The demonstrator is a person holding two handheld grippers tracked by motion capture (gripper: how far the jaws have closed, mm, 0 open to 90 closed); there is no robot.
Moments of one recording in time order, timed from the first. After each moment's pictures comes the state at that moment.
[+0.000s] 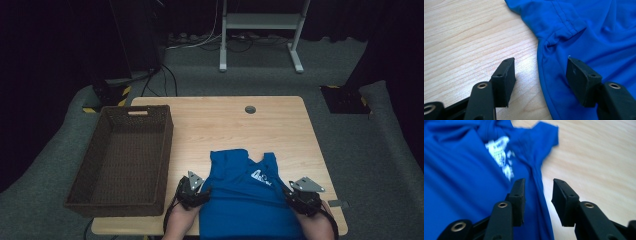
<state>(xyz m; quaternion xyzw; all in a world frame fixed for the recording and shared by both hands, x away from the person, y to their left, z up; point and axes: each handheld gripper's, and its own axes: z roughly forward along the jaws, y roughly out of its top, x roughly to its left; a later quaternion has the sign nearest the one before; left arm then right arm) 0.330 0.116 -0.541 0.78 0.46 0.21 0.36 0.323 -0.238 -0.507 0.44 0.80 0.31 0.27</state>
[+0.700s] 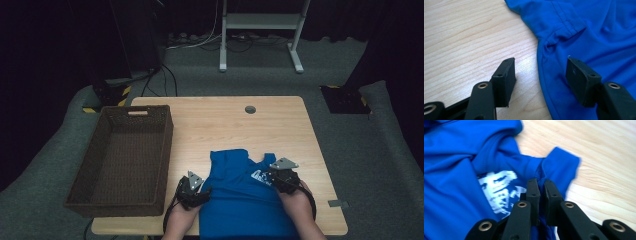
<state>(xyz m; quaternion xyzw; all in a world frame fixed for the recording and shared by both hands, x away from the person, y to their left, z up) 0.329 0.117 -0.541 0.78 0.46 0.21 0.36 0.379 -0.201 -0.508 0.42 0.82 0.29 0.26</state>
